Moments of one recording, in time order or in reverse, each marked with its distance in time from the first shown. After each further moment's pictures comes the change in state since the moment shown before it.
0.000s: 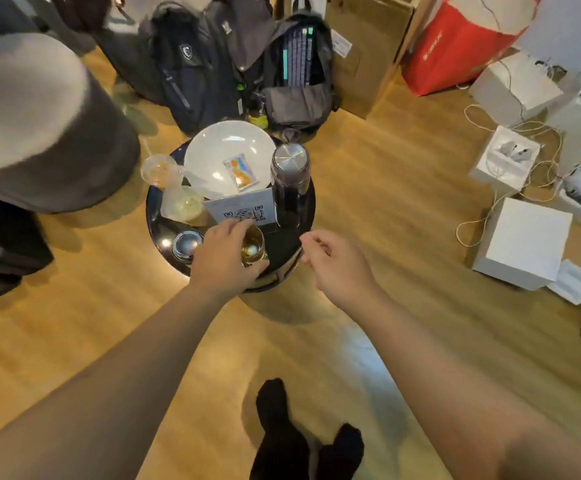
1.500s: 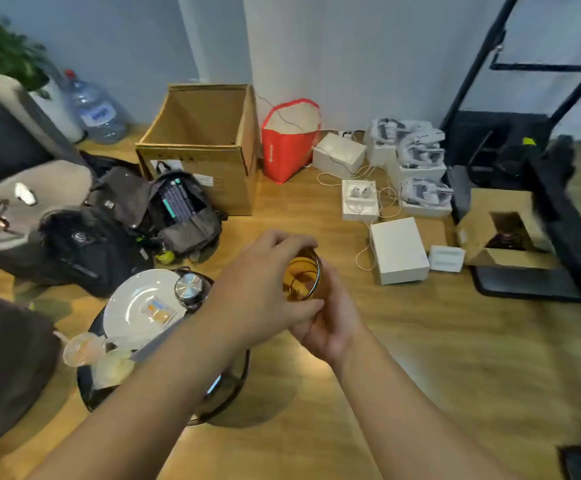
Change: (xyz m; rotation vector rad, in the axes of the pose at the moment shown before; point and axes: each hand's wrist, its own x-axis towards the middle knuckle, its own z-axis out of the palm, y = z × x) left_hand -0.075 0.290 -0.193 -0.076 -0.078 0.850; right_hand -0.115 -0.026 -0.160 1.697 0.042 0.136
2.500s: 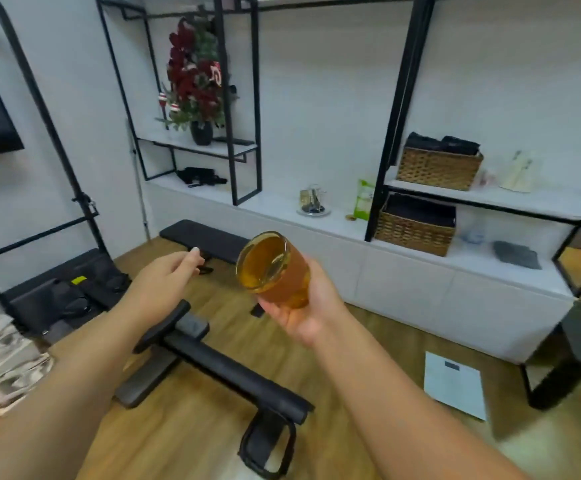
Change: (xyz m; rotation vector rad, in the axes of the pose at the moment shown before) left_hand -0.019 0.879 0.241 -0.373 -0.376 0.607; right_hand -0.866 -0.291 -0.402 0.409 0.627 -1.046
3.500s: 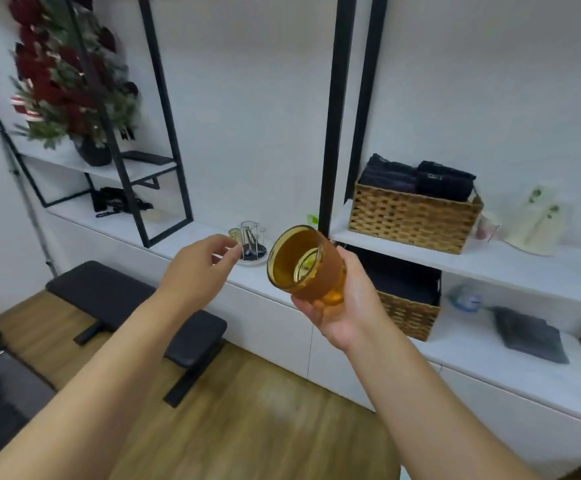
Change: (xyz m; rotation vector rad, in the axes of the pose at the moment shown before) left_hand 0.572 0.275 0.439 0.144 -0.012 0.169; right_hand 0.423 -0.541 -0.213 0.044 0.131 -0.138
